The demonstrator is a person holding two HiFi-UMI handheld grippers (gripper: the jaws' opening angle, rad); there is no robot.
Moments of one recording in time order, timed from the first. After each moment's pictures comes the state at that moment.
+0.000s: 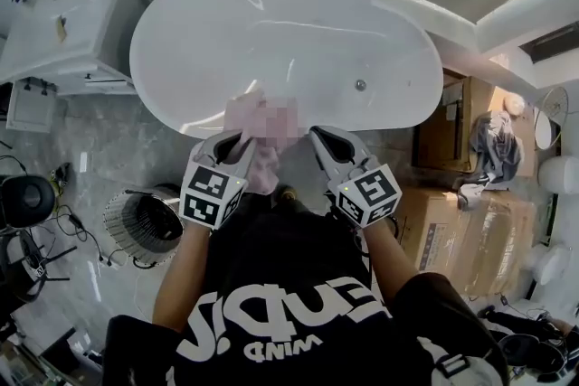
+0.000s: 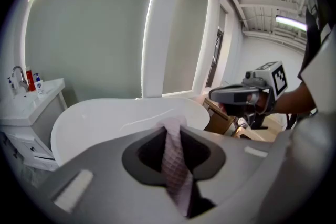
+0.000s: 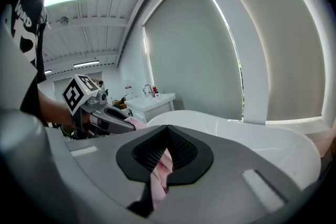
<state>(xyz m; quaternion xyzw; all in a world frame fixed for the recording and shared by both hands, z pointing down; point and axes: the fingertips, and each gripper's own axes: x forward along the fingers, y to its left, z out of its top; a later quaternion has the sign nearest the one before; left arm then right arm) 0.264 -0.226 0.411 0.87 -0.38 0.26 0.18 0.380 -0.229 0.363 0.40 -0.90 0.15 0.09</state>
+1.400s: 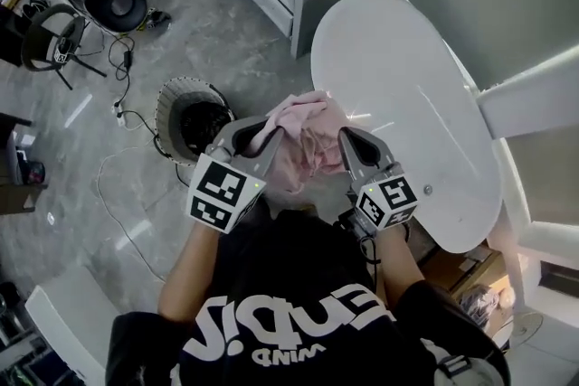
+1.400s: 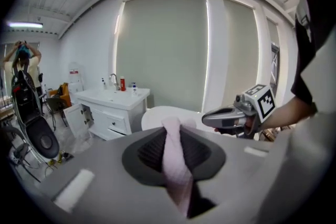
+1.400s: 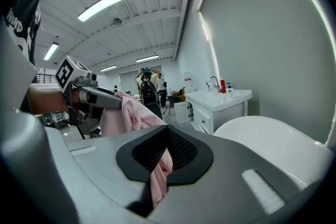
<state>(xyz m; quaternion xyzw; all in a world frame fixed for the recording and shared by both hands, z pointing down) 0.049 -0.082 0.326 0.69 -0.69 0.15 0.17 0.136 -0.167 0.352 0.06 -0.99 0.10 0.12</state>
